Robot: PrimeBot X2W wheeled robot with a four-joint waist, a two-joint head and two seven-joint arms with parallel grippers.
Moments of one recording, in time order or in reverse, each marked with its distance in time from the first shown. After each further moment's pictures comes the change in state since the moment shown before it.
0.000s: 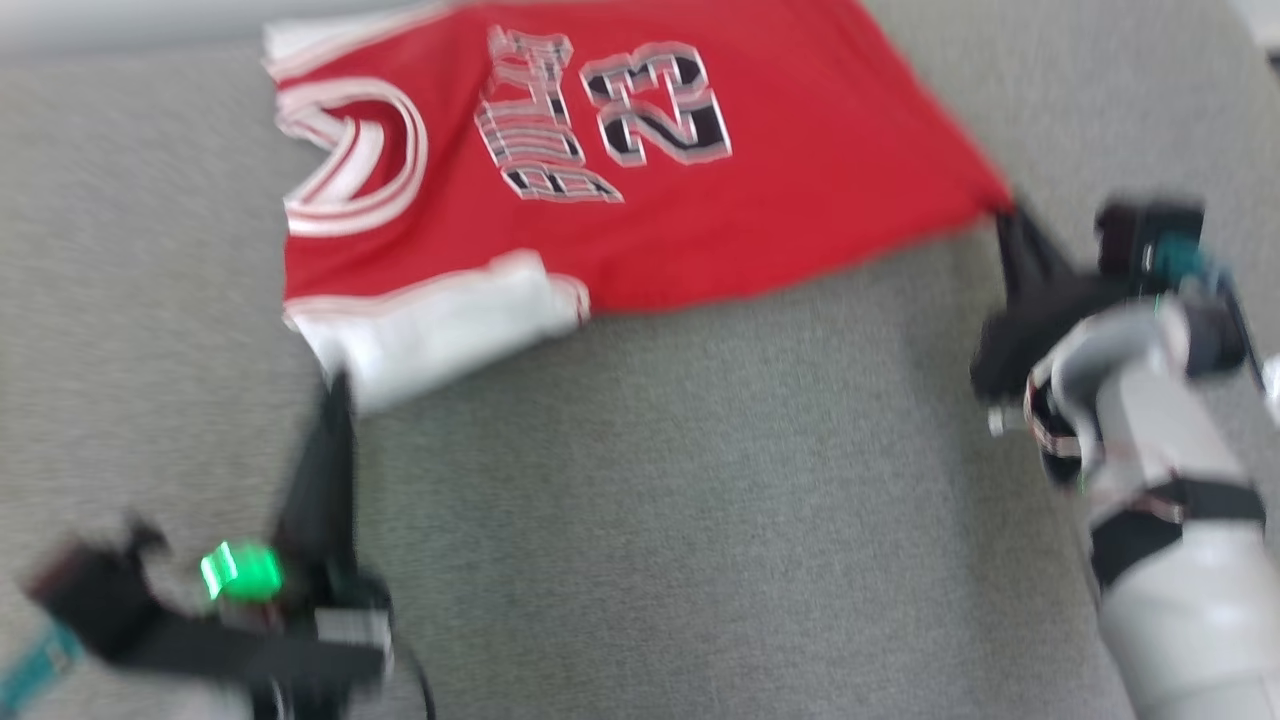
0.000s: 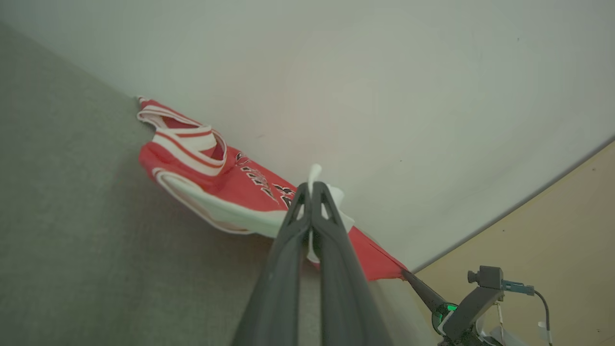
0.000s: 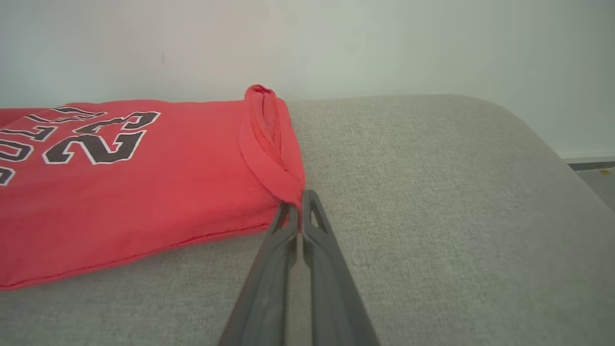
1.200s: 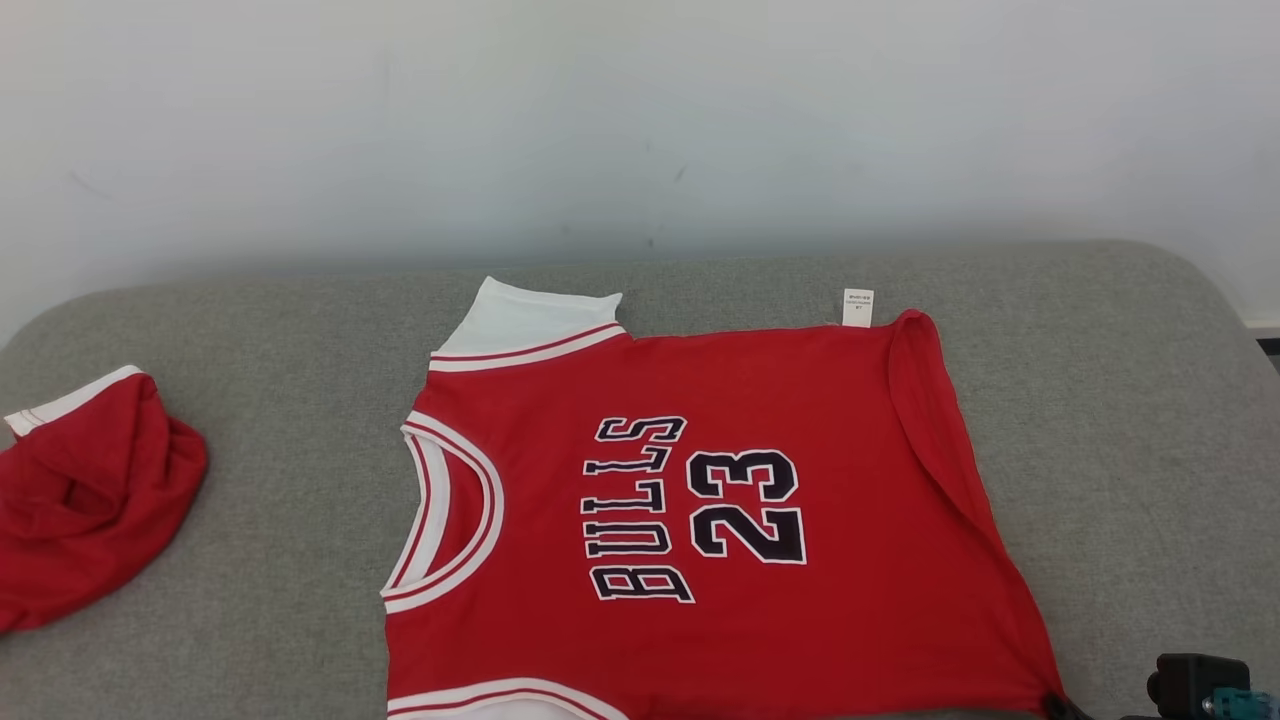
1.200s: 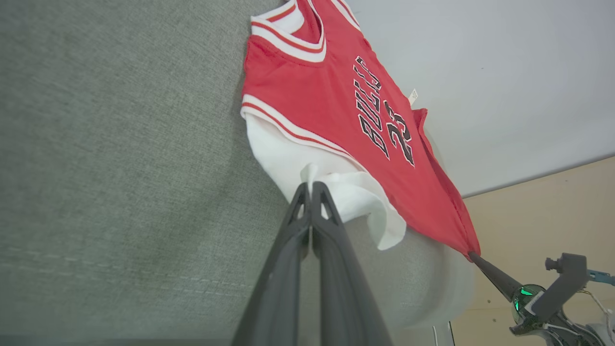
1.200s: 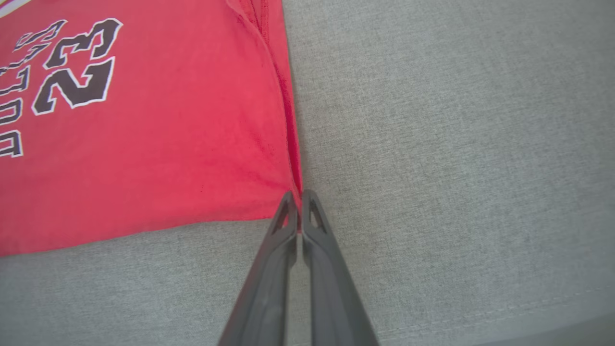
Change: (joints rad) left arm 0.510 0.215 -0.232 0.127 -0.269 0.000 0.055; right arm 0.980 0.132 -0.265 -0.717 0.067 0.000 0.495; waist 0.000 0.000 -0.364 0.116
